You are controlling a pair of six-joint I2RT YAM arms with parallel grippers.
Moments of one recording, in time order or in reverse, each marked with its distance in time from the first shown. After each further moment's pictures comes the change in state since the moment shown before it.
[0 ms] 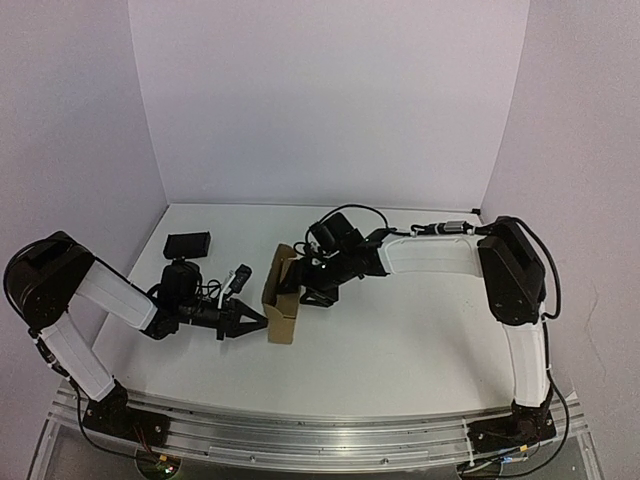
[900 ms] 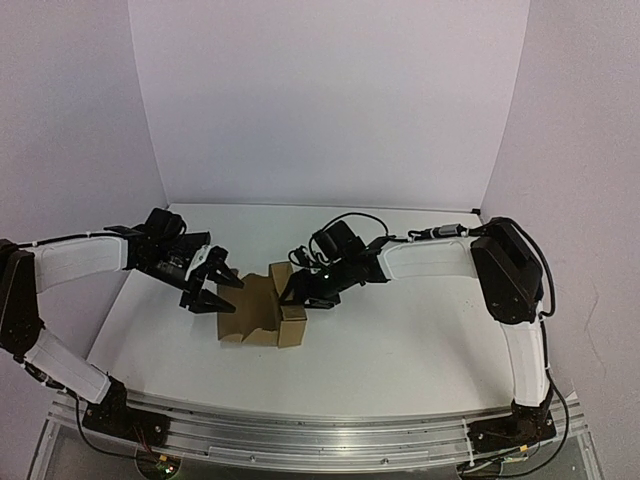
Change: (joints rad) left arm 0.175 -0.206 0.449 -1.210 0.194 1.248; right arm -0.008 0.020 -0.055 0.070 -0.079 -0.289
